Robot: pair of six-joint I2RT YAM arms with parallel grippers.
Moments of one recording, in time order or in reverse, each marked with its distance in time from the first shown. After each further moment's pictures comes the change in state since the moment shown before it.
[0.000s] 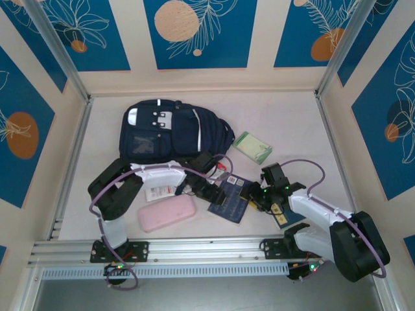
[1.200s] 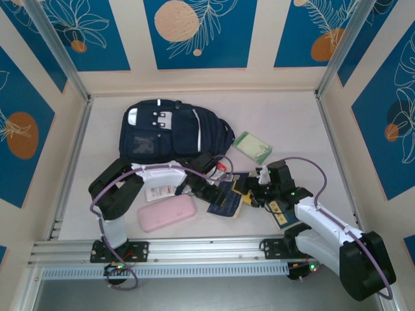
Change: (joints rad) left arm -0.001 0.006 0.000 -0.011 0.003 0.018; right arm -0.013 -0.172 -0.034 0.150 -0.246 0.062
